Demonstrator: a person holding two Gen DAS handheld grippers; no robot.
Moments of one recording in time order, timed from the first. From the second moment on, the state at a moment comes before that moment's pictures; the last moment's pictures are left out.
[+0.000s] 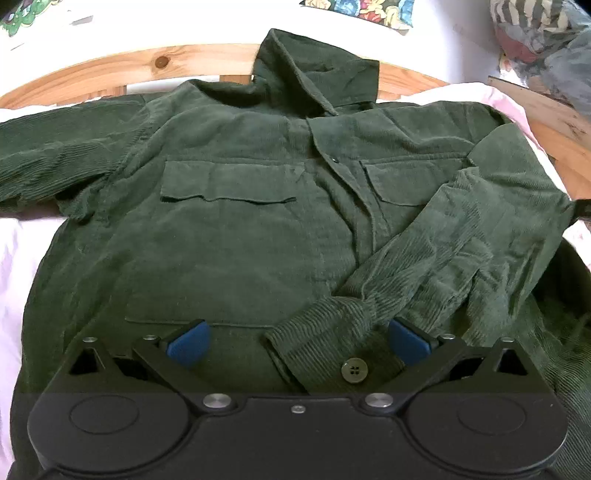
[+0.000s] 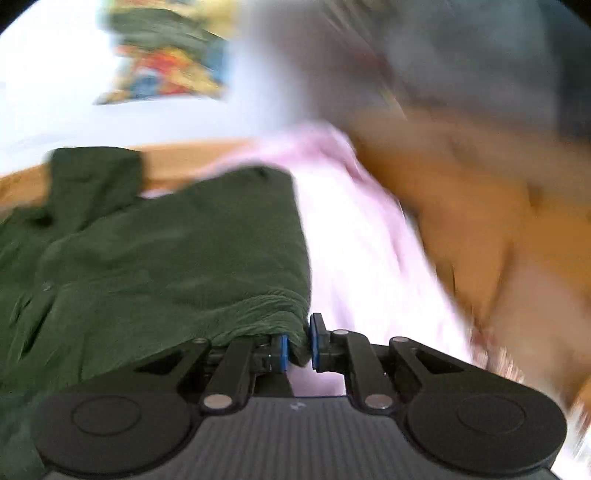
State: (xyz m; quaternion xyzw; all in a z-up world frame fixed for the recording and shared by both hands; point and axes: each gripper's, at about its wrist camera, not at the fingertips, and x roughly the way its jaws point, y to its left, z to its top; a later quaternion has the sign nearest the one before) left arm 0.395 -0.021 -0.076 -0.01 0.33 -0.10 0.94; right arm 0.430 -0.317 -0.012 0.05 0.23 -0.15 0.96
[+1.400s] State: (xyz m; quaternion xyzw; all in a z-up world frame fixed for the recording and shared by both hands) left arm 0.385 0.226 0.057 0.28 0.43 0.23 0.82; right arm 0.263 -0.216 -0.030 -0.03 0.12 0.01 0.99
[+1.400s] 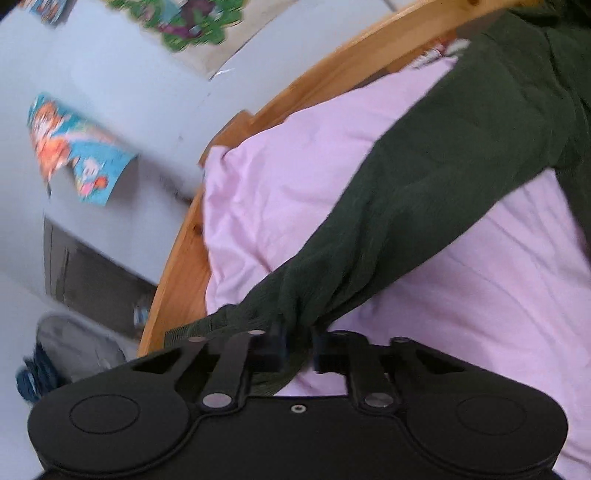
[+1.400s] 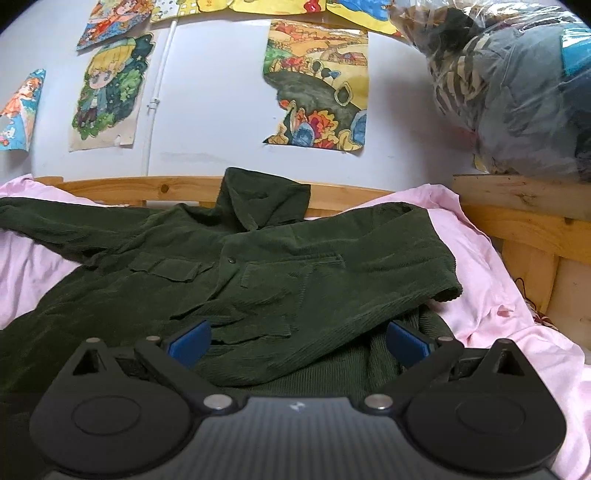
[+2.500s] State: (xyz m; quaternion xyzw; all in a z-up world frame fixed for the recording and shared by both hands) left arm 0.404 -0.062 0.109 0.05 0.41 -0.15 0.90; right arm 0.274 -0.259 -0.035 0.16 0.24 0.19 0.94
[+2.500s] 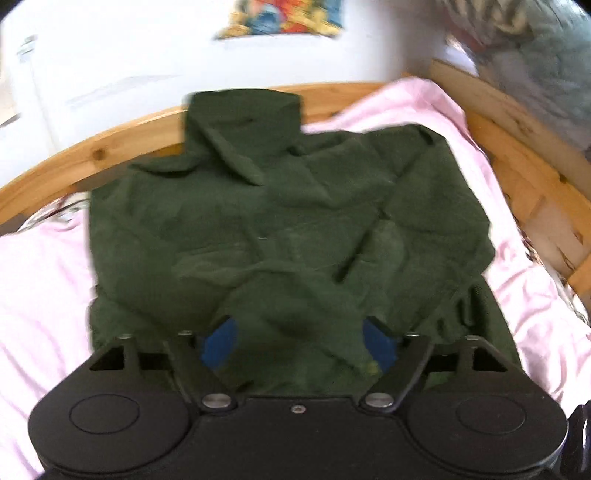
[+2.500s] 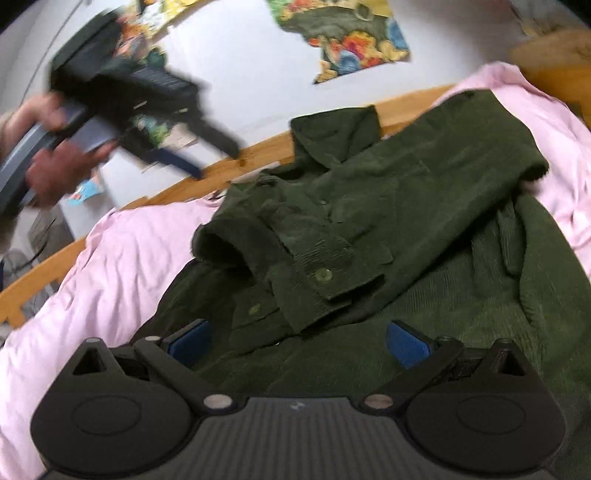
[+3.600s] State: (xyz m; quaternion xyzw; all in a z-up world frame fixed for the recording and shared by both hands) left arm 0.459 0.087 0.016 -0.03 0.37 0.05 0.93; right arm 0.294 -0.288 -0.027 0.22 0.21 0.11 0.95
